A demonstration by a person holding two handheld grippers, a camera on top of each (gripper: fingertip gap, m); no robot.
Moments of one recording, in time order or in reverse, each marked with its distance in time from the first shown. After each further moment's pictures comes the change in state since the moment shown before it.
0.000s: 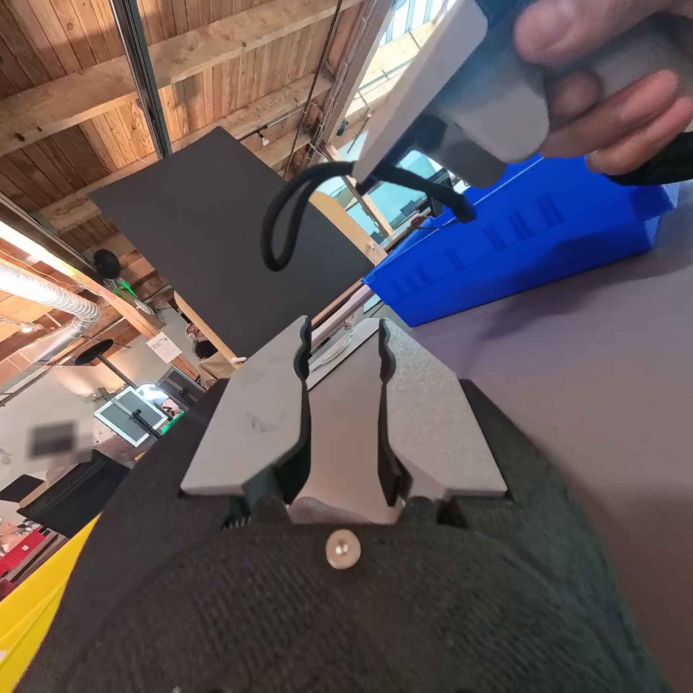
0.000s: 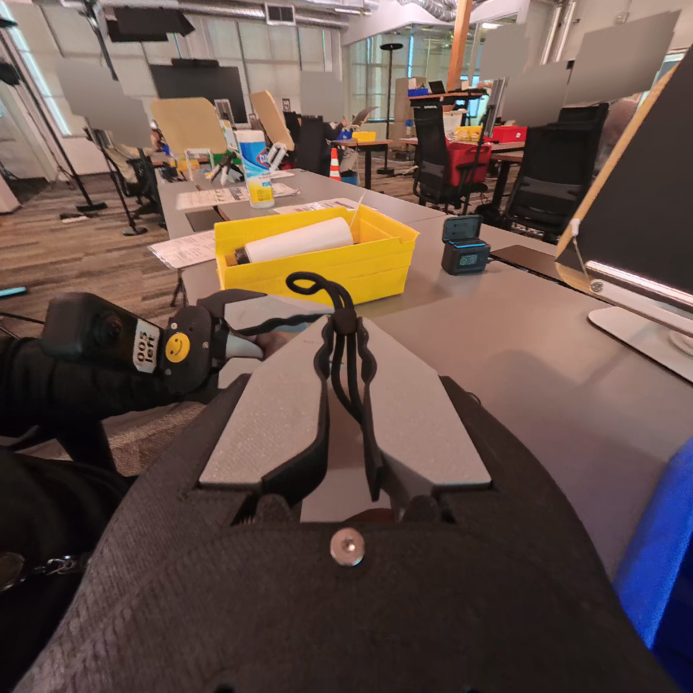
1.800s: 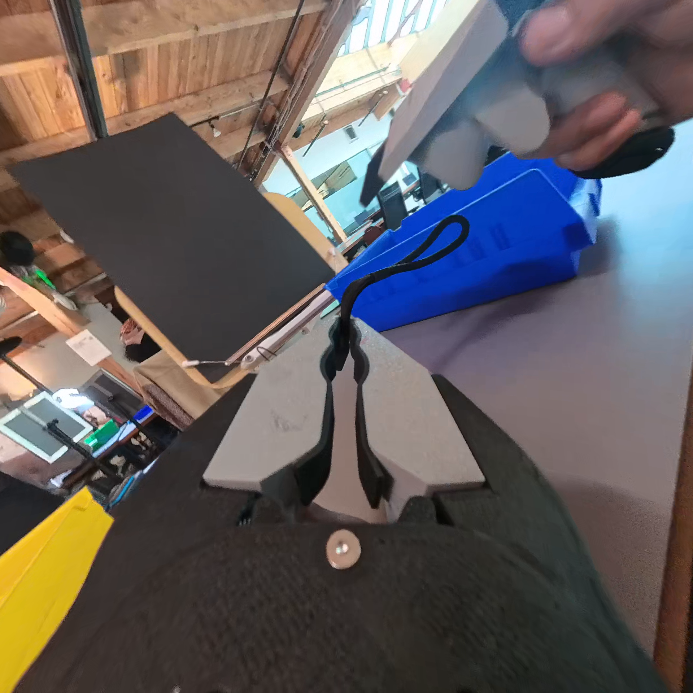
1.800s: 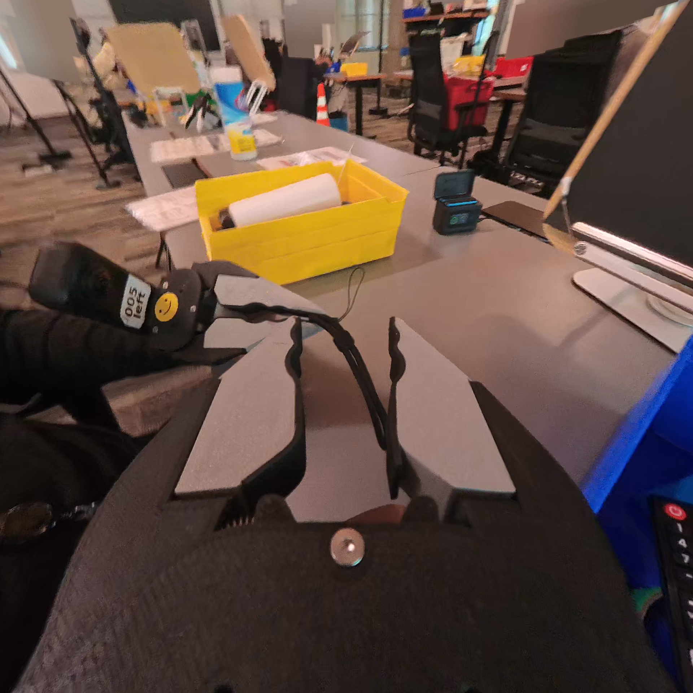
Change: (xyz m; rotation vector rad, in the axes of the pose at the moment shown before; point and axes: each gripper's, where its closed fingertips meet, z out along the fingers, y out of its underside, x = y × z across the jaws) left arm 0.012 -0.007 -0.003 0.015 0.130 -0.108; right arm 0.009 0.004 -0.016 -0.132 0.031 0.012
